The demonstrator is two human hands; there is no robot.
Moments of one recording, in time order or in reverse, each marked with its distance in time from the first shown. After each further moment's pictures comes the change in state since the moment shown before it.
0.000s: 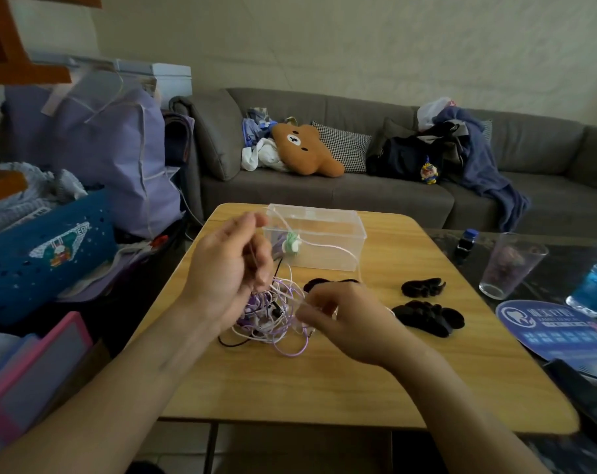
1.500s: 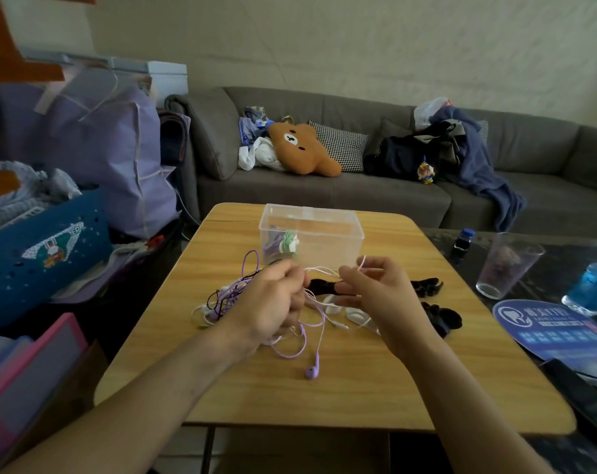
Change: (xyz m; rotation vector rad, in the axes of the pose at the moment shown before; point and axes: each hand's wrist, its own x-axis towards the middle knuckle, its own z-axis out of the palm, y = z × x) left_hand -0.016 -0.028 0.020 0.456 -0.158 -0.343; right_hand 0.003 0.007 -0.017 0.848 0.421 0.530
